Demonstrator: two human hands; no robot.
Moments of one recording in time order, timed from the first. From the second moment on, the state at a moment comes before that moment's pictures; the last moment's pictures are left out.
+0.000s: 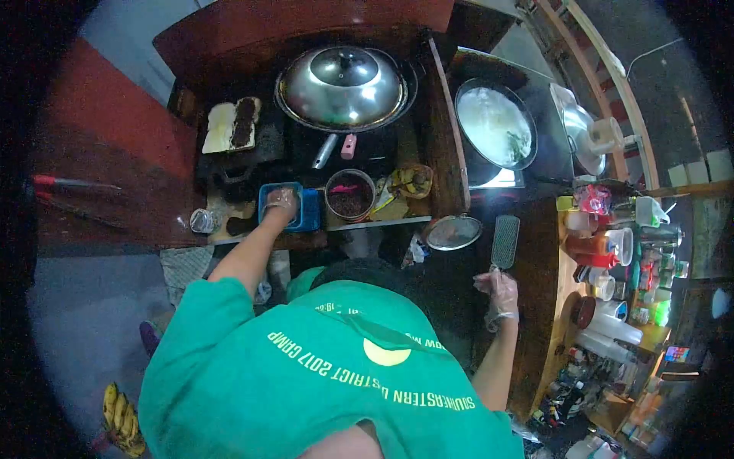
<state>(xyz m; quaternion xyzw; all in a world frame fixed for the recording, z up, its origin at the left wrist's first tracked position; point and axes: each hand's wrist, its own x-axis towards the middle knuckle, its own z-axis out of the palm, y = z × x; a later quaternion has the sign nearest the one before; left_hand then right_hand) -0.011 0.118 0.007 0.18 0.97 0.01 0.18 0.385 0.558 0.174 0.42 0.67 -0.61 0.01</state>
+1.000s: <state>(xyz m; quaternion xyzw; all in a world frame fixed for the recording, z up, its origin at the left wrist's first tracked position) -0.020 0.131 0.008 0.30 0.92 0.06 0.24 0.196 0.362 0.242 0.18 0.80 -0.57 0.10</state>
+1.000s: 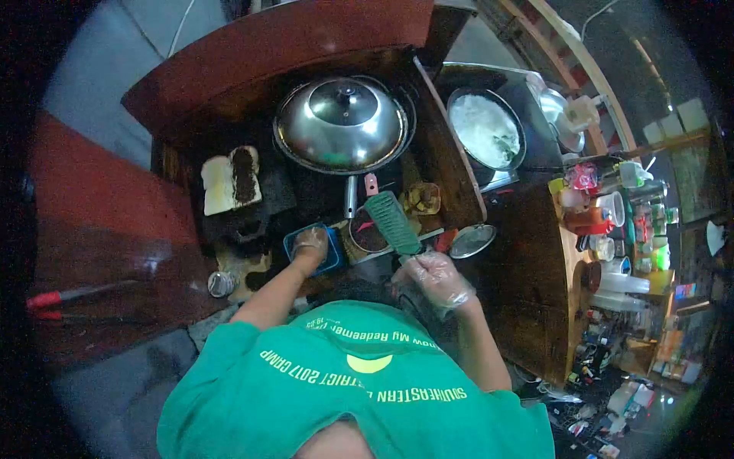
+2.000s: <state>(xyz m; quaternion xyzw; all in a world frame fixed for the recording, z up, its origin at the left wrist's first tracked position) -0.044 0.061 0.068 0.40 0.86 0.26 0.15 0.073 0.249 0.246 0.02 0.68 -0.73 0.06</state>
